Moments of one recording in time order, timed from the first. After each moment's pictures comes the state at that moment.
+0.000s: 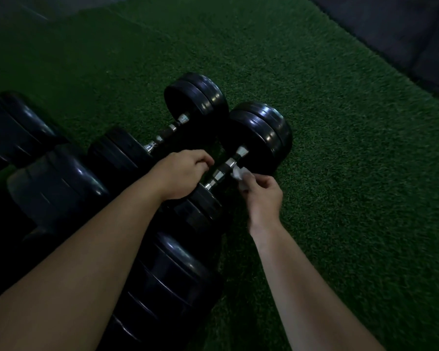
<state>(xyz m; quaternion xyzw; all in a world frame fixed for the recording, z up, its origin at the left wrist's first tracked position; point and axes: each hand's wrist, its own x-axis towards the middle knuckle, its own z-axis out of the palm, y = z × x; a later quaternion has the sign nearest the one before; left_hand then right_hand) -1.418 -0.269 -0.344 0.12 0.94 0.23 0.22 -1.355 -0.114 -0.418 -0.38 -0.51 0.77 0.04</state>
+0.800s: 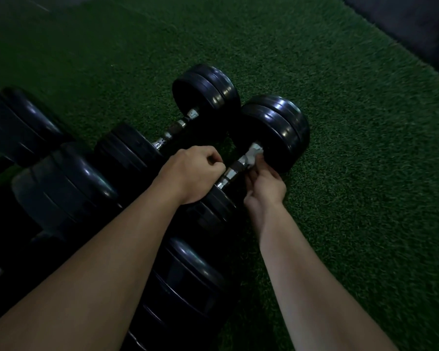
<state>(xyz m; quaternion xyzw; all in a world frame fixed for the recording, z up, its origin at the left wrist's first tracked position) -1.417 -0.268 -0.353 0.07 0.96 0.24 0.16 -1.399 -0.137 -0.421 -0.41 -0.24 0.87 0.09</state>
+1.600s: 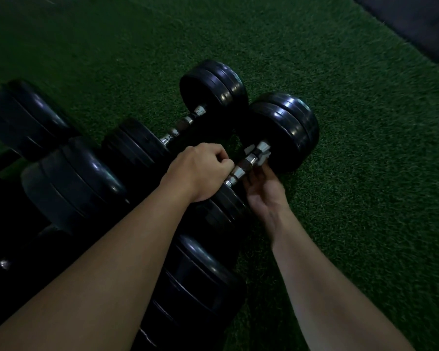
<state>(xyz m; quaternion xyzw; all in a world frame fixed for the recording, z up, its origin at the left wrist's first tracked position) -1.415 -0.267 -0.351 0.06 0.96 0.24 0.15 -1.400 -0.132 -0.455 -0.29 -0.19 0.94 0.00</state>
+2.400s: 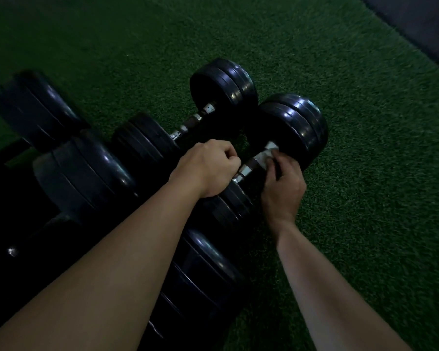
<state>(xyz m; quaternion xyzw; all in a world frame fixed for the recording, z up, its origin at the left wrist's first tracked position) -1.414 -0.268 -0.348 0.06 0.95 0.26 0.16 -1.380 -0.126 -0.451 -0.19 -0.83 0.47 0.26</state>
